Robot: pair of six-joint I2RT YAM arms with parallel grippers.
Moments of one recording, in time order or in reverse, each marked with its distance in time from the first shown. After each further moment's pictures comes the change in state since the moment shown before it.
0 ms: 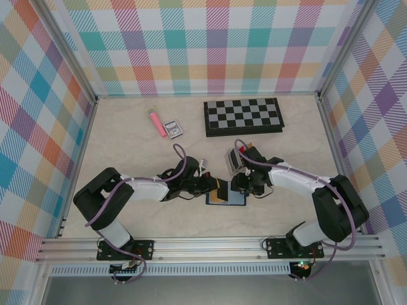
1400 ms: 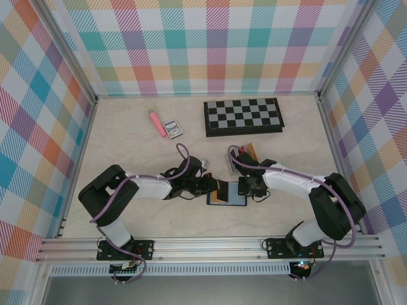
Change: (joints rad) left arm -0.001 0.049 0.034 -0.043 -0.008 0.045; right arm 0.089 0.016 0.009 -0.094 0.256 0.061
